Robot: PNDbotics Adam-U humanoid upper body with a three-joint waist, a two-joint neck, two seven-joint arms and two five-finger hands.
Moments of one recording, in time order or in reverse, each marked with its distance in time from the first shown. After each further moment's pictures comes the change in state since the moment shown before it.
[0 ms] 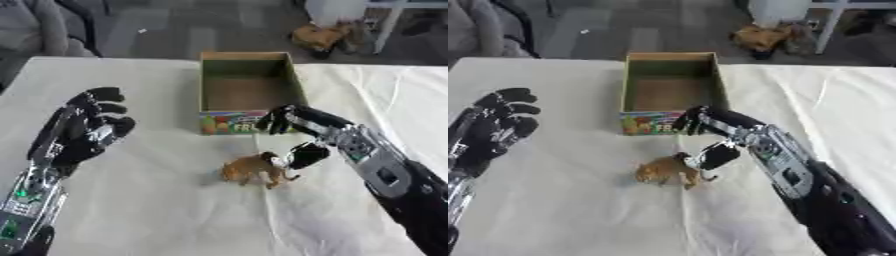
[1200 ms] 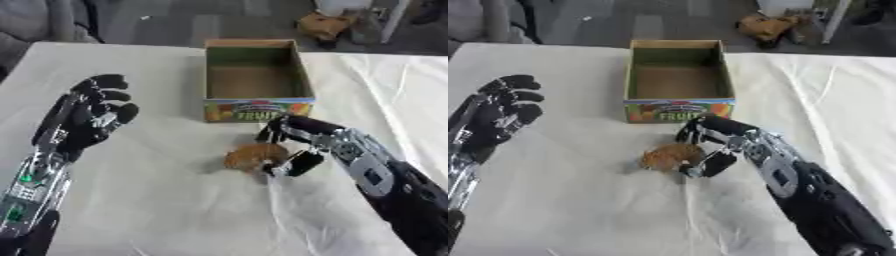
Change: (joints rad) left arm -0.002 -0.001 -0.001 0.005 0.000 0.001 -0.007; right arm 0.031 0.040 0.016 0.097 0.138 -0.076 0.027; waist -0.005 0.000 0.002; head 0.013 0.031
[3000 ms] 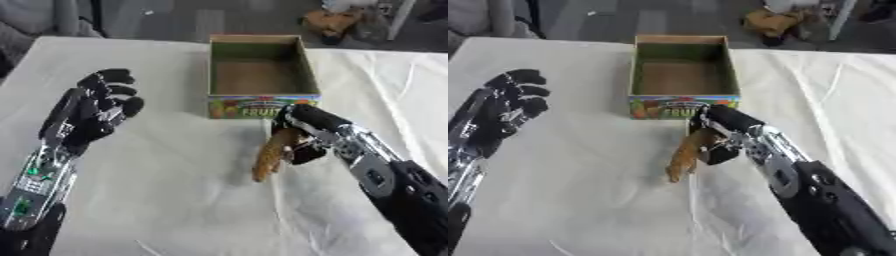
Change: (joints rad) left arm -0.008 -0.008 -0.006 0.000 0.000 0.001 -0.008; right arm -0.006 0.003 0.003 -0.039 0.099 0.059 -0.195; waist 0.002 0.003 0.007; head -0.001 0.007
